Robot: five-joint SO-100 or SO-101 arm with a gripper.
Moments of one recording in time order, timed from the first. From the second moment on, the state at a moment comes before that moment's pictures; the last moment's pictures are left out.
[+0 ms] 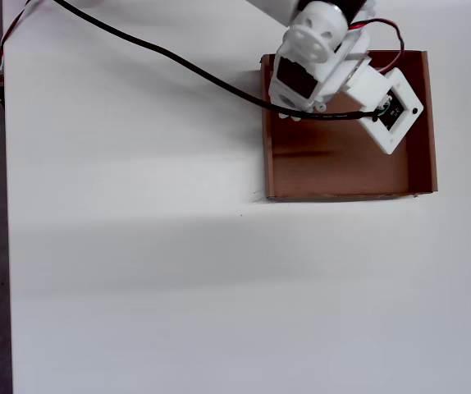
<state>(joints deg) -53.2 59.7 56.5 76.7 -73.0</state>
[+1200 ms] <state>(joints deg) -52.9 52.6 54.6 76.5 -73.0</state>
